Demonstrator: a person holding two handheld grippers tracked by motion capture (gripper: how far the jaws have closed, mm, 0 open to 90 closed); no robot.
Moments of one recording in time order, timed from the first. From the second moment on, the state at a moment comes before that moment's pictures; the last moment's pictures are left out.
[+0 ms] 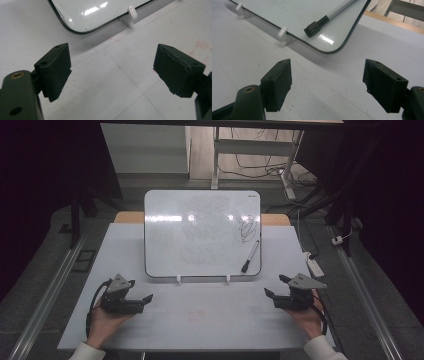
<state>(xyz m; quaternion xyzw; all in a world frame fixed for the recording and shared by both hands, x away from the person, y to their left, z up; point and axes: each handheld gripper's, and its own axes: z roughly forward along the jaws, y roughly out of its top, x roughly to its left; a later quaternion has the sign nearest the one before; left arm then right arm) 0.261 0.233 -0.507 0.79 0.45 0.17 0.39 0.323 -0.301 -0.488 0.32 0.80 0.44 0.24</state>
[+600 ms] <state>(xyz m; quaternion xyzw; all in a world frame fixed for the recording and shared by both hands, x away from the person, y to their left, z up) 0.261 0.232 -0.512 0.79 0.44 0.17 0.38 0.320 -0.293 -0.484 0.32 0.80 0.43 0.26</state>
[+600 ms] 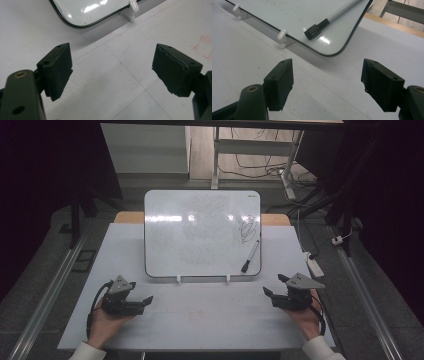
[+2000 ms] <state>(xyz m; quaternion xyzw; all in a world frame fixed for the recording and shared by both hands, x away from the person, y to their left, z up) 0.261 0.229 -0.514 0.81 0.42 0.18 0.37 0.411 -0.220 -0.449 0.44 0.76 0.40 0.27</state>
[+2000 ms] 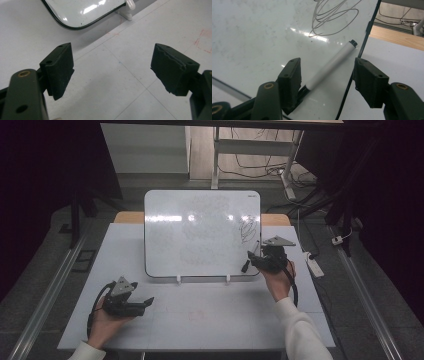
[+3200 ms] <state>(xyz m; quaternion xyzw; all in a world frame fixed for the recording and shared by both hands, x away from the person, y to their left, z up) 0.258 0.233 -0.513 0.81 0.42 0.19 0.38 0.429 -0.173 -0.452 0.46 0.75 0.39 0.27</state>
